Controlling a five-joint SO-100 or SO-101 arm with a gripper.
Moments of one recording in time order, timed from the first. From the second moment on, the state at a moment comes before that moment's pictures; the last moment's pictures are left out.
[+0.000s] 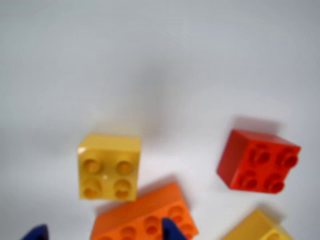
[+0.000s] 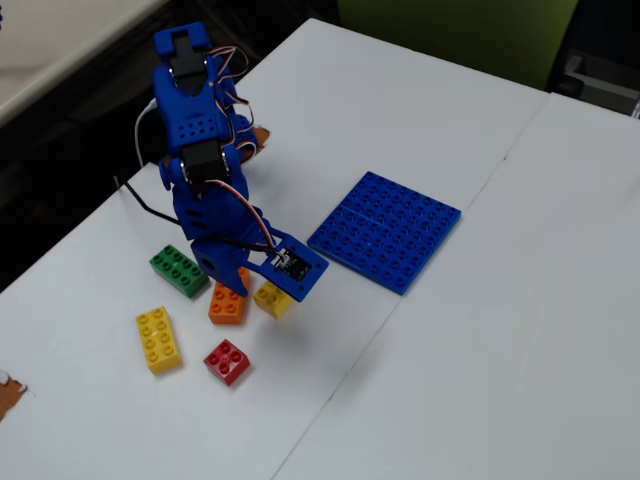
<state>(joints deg) 38.1 62.9 58.5 80.7 -133.3</state>
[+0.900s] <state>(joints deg) 35.9 52.4 56.8 75.3 -123.0</state>
